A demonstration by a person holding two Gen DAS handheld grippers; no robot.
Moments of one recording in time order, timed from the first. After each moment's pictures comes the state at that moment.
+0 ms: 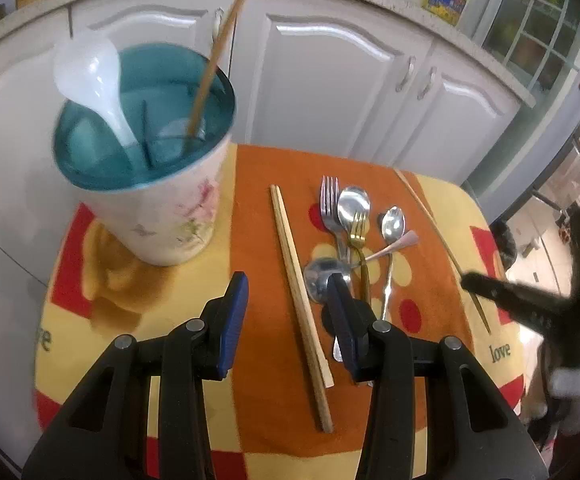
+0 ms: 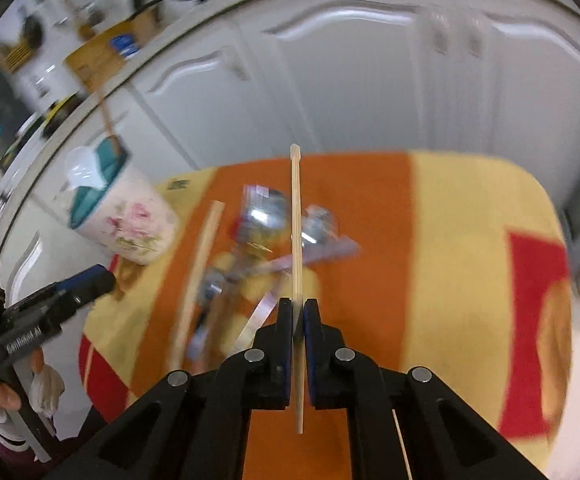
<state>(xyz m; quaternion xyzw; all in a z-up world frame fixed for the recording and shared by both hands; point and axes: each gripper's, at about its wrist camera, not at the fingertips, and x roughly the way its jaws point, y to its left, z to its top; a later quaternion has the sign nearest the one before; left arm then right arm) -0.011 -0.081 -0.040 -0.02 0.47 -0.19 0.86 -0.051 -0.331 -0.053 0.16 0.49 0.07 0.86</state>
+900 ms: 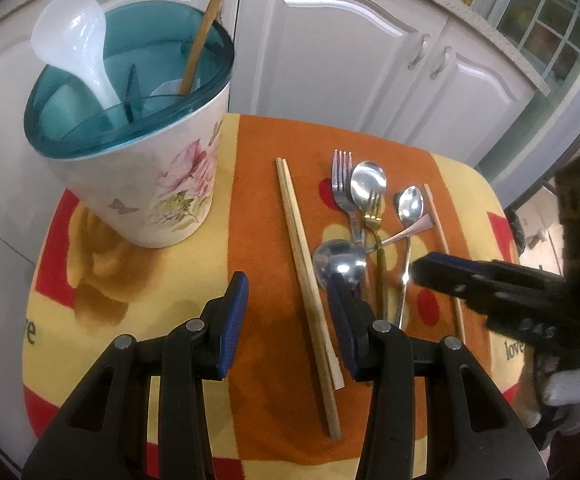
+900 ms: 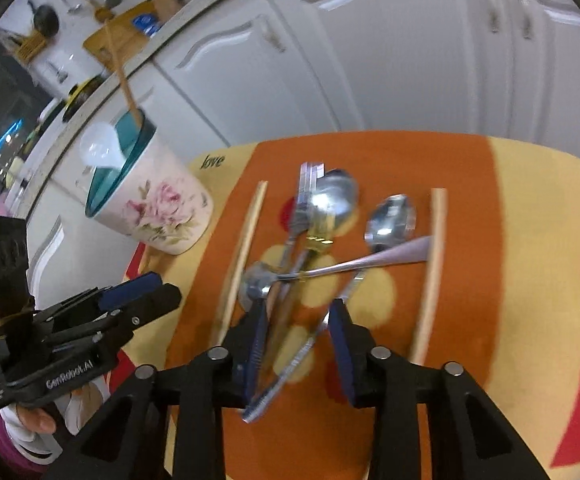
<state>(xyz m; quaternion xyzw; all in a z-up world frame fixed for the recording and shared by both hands) -0.001 -0.086 -0.062 -0.01 0.50 -0.18 0.85 -0.005 -0.283 -0.070 0.16 0.51 0.17 0.83</state>
